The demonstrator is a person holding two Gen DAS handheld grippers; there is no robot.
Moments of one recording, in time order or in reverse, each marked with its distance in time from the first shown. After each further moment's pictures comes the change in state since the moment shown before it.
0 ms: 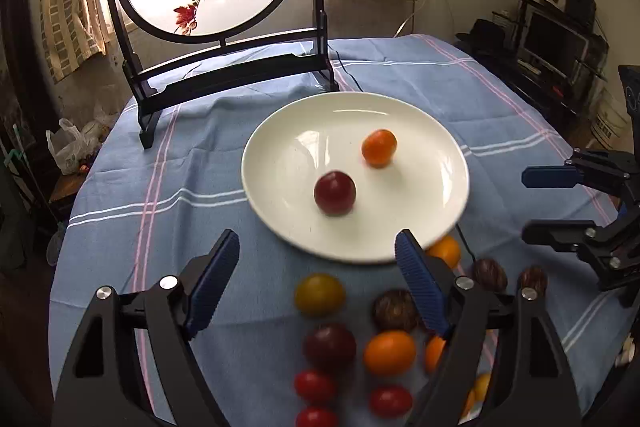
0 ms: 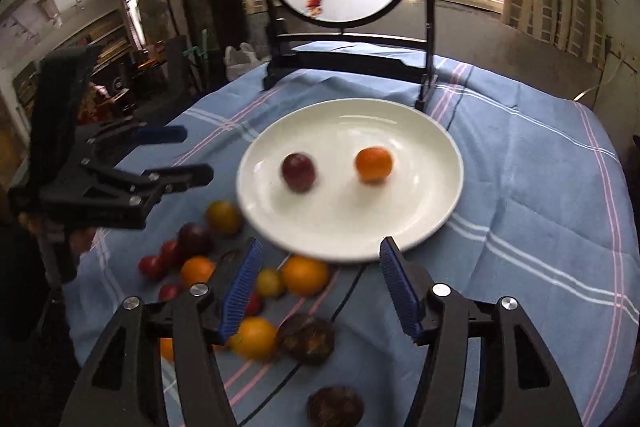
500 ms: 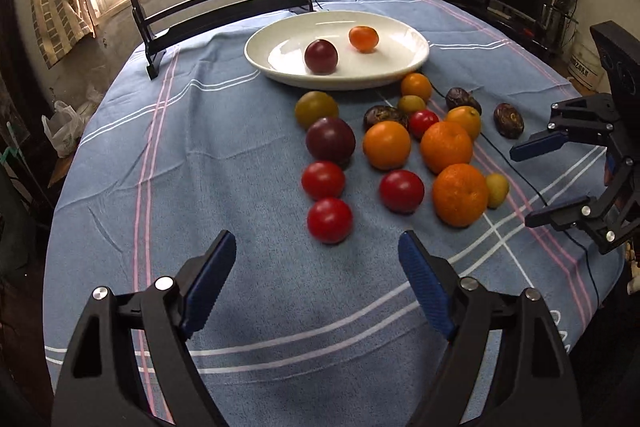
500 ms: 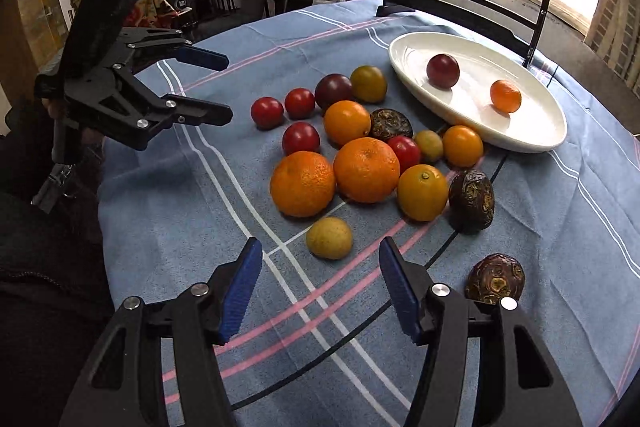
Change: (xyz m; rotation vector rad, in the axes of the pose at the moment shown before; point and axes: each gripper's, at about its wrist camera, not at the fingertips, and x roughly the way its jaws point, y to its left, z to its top) left arm -0.040 0.010 -0.124 0.072 0.101 -0.043; right arm 0.010 0.100 -0.089 -0.252 0.171 0.084
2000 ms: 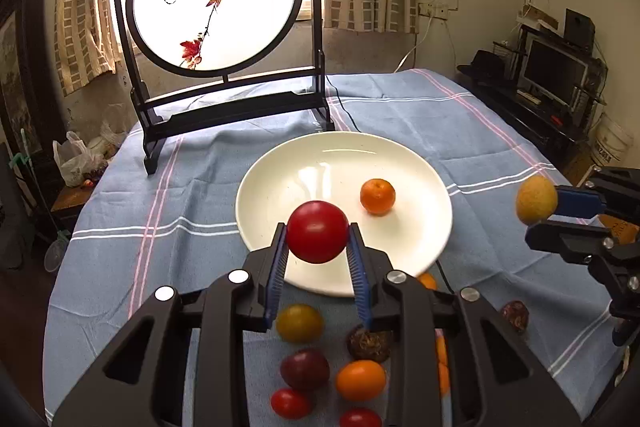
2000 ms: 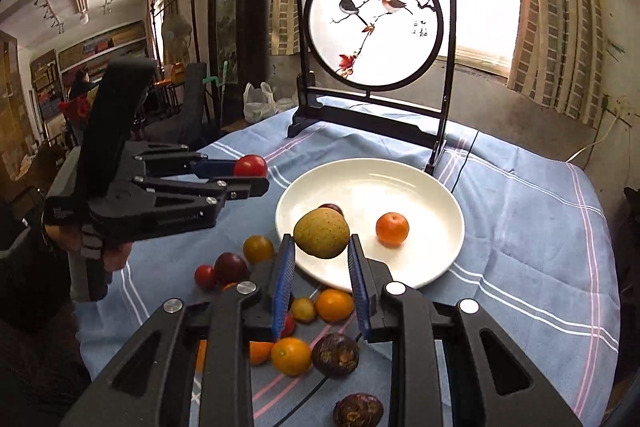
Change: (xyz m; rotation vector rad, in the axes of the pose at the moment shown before) left arm 0.025 -0.013 0.163 -0.125 -0.214 0.077; right arm -0.067 -0.094 0.081 0.176 -0.355 -0.166
